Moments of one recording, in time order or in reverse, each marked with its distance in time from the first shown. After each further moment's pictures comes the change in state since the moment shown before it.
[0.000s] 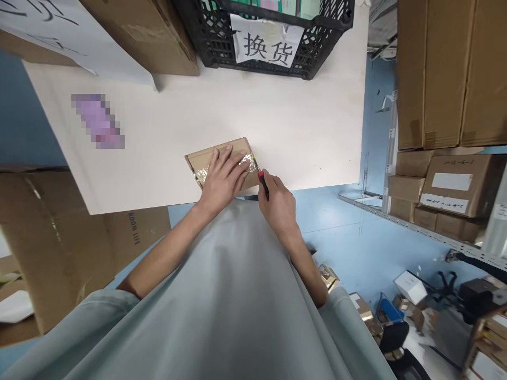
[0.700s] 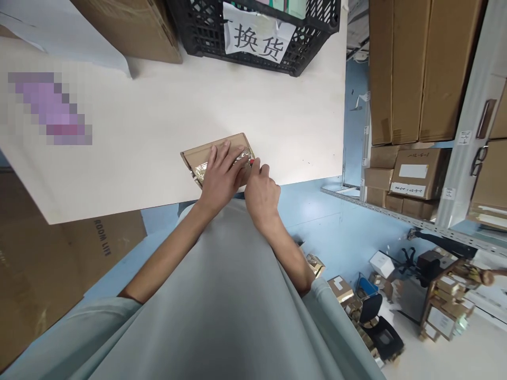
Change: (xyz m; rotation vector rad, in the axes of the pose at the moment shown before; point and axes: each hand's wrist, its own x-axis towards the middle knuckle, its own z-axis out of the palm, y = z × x) left_hand -0.005 -0.002 0.006 -0.154 0.029 0.028; right_hand 0.017 -0.067 0.013 -0.445 -0.103 0.287
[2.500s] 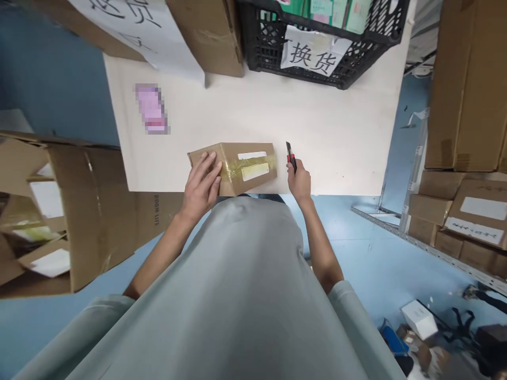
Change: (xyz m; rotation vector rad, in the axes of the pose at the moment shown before) left_hand -0.104 -0.053 -0.088 0.248 0.244 0.006; right_hand 0.112 0.057 0.105 0.890 0.101 -0.260
